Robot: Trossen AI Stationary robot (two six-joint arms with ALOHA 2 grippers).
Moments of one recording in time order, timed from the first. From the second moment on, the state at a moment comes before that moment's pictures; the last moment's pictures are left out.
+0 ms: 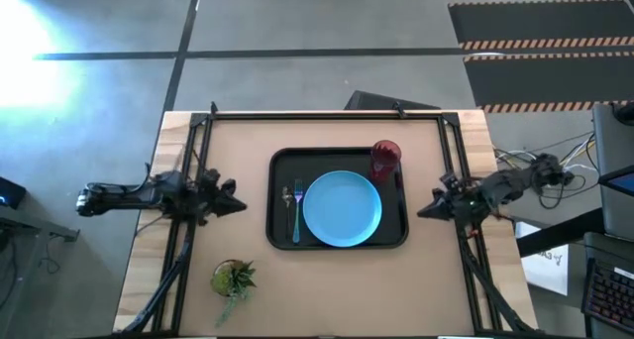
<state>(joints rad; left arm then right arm) 0.00 0.01 0.01 0.12 0.23 -0.78 0.41 0.00 0.26 -0.41 0.12 1.05</state>
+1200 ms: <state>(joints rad) 0.00 0.19 0.05 0.12 -0.11 -0.26 0.41 0.05 0.26 -0.18 0.02 0.60</state>
